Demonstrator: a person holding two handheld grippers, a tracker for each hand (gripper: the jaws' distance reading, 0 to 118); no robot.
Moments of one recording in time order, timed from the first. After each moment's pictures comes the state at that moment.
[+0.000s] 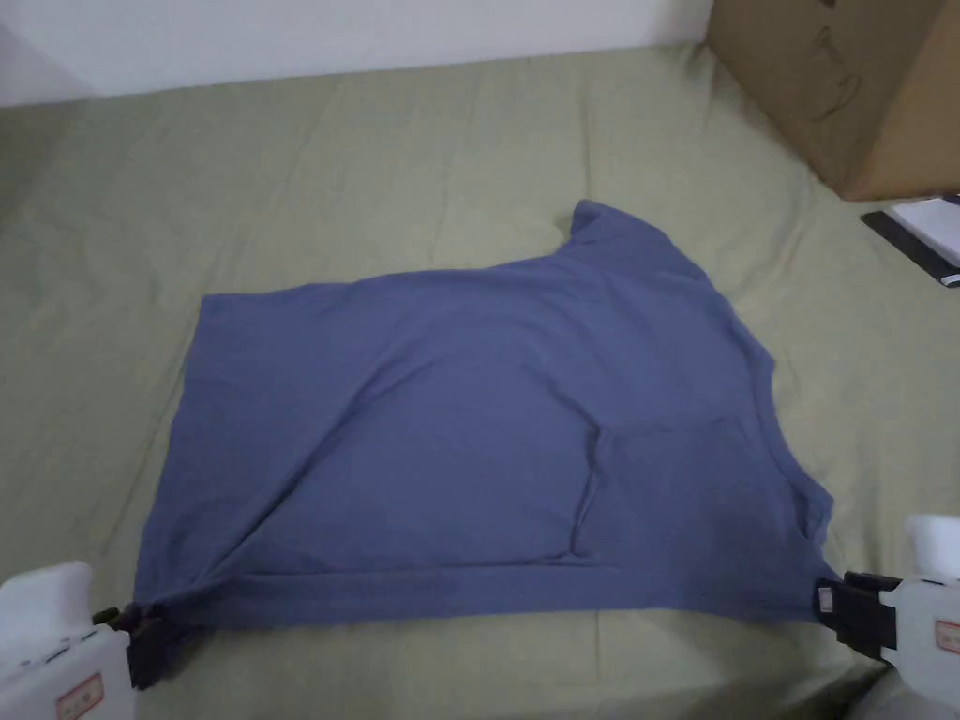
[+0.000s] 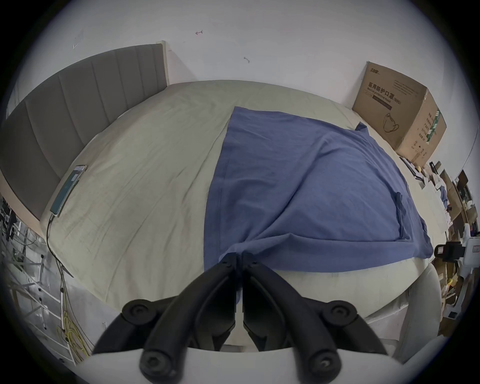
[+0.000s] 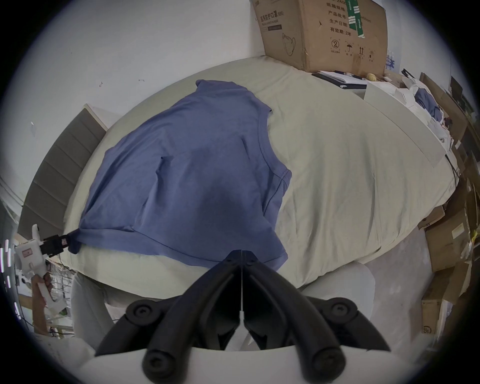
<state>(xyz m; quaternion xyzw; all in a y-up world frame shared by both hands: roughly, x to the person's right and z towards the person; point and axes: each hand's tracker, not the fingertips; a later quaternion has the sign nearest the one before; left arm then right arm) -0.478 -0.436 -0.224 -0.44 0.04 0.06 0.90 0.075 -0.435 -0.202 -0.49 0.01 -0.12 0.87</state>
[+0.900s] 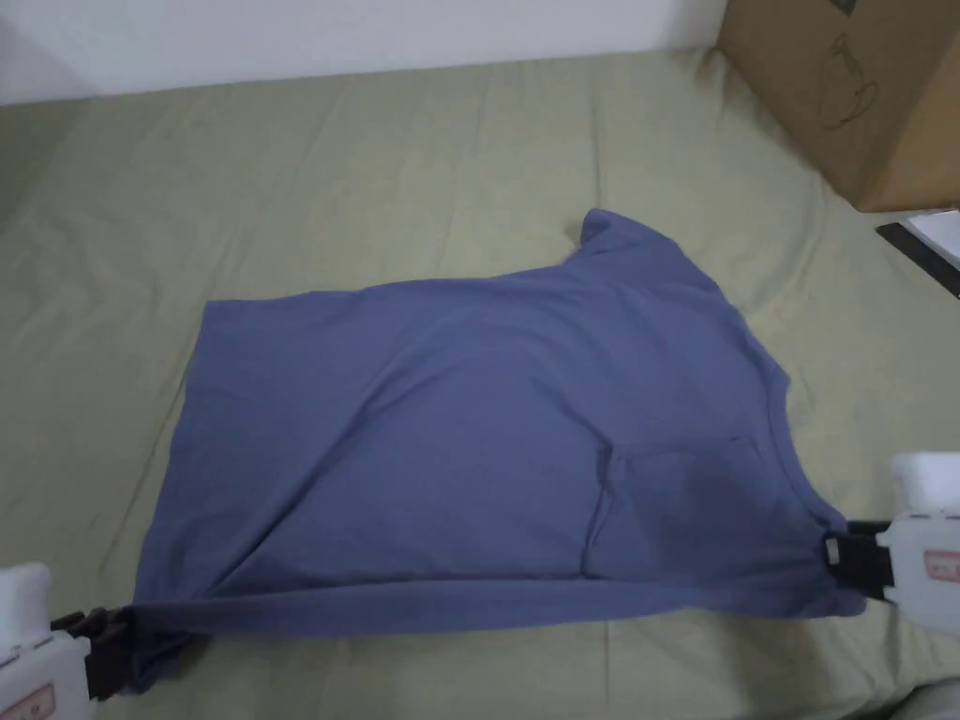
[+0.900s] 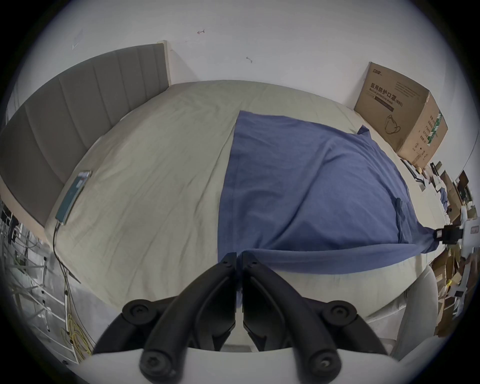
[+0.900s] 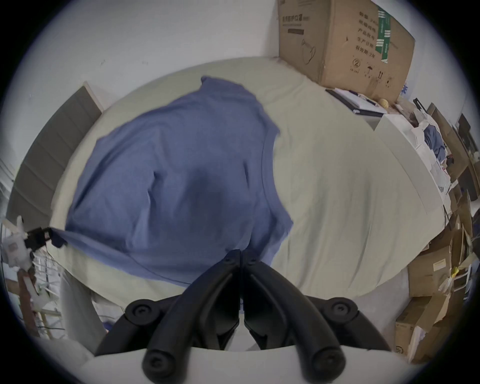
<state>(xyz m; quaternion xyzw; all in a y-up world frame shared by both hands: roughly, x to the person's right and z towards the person) -0.490 -0.411 -0.240 -0.44 0.04 0.06 0.89 0.077 -0.401 -0.266 -0.49 0.01 -0.05 0.87</state>
